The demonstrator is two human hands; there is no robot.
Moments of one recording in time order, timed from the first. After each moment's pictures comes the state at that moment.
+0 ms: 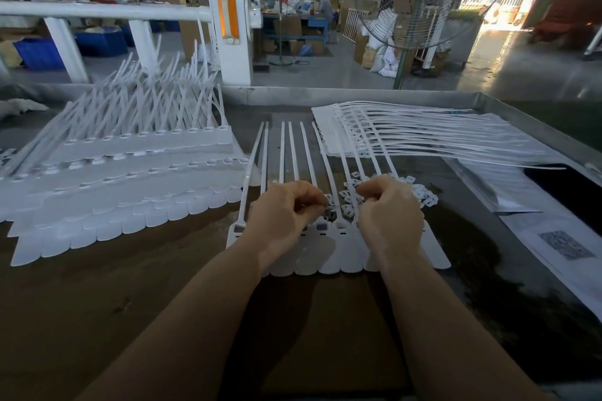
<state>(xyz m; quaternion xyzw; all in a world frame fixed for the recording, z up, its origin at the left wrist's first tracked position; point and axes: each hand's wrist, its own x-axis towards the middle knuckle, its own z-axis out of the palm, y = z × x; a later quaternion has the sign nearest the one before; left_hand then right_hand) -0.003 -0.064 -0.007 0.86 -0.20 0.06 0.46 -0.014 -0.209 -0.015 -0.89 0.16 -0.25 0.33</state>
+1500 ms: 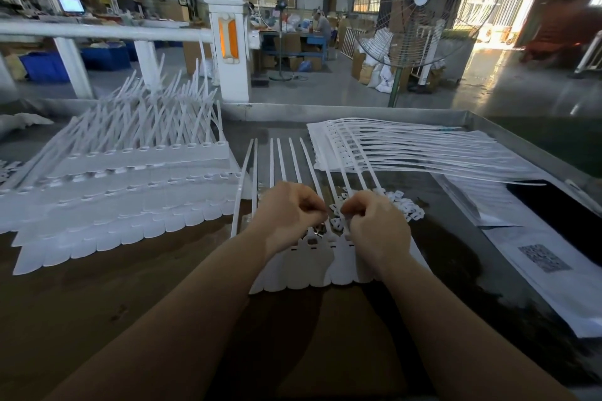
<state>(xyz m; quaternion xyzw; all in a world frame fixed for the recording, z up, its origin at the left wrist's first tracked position) 0.003 -0.078 0.013 0.85 -0.20 0.01 0.48 -0.009 -0.222 -0.012 -0.93 0.08 -0.18 0.31</state>
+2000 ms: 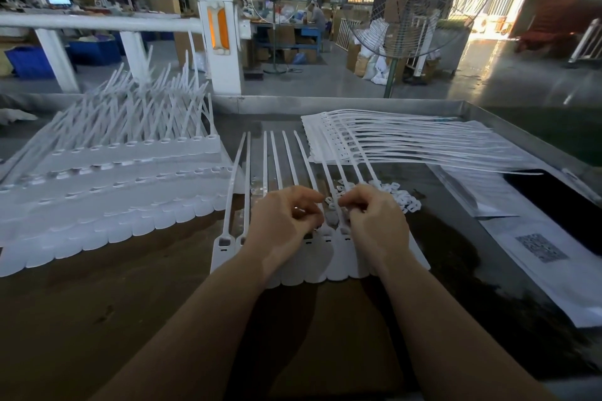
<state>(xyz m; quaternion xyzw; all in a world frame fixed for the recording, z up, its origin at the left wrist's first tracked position) -0.006 -0.082 -0.010 0.84 -0.17 0.08 0.50 -0.015 -0.226 -0.019 -0.89 0.08 -0.20 0.39</state>
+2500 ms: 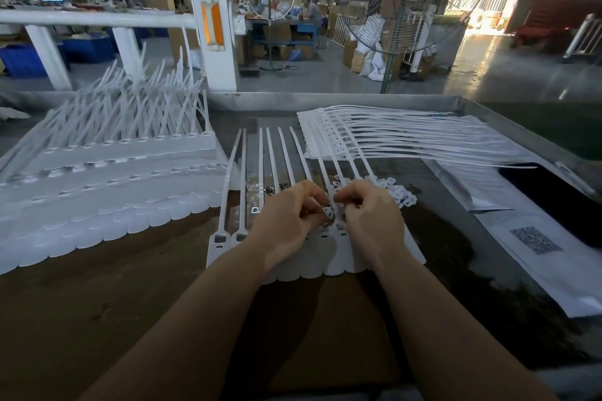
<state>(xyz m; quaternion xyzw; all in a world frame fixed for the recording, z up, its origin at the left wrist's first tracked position) -0.008 -0.089 -0.004 0.86 -0.21 0.00 0.47 -0.018 -0.225 -0.018 -0.89 0.08 -0.20 0.40</state>
